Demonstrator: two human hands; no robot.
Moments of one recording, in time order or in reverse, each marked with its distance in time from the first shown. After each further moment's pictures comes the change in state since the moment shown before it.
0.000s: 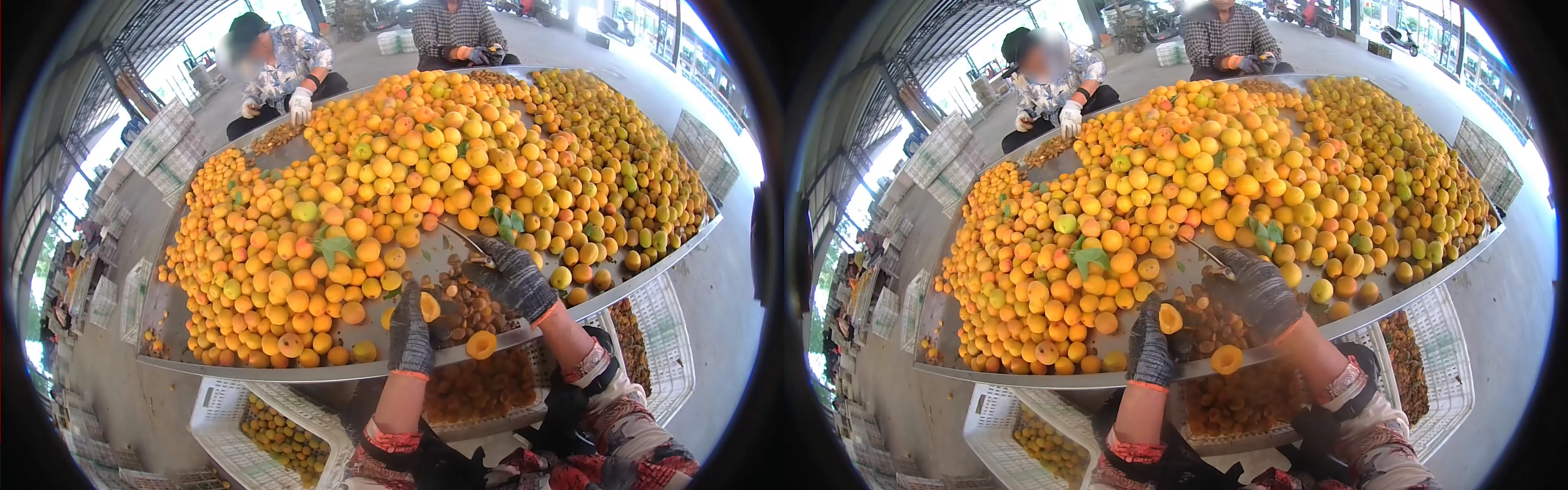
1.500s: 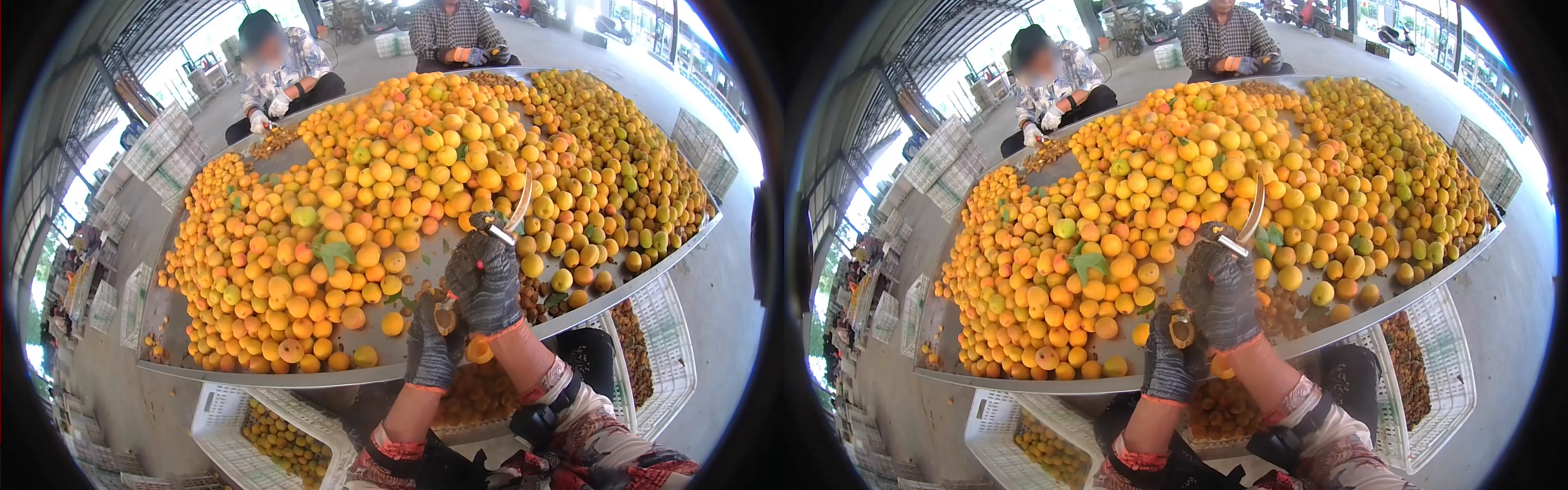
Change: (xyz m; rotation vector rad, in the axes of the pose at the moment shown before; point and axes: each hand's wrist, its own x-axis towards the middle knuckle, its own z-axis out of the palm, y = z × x) left_hand -0.011 -0.016 0.017 -0.521 -0.118 -0.160; right_hand 0.012 -0.022 0.050 1.583 0.287 -0.006
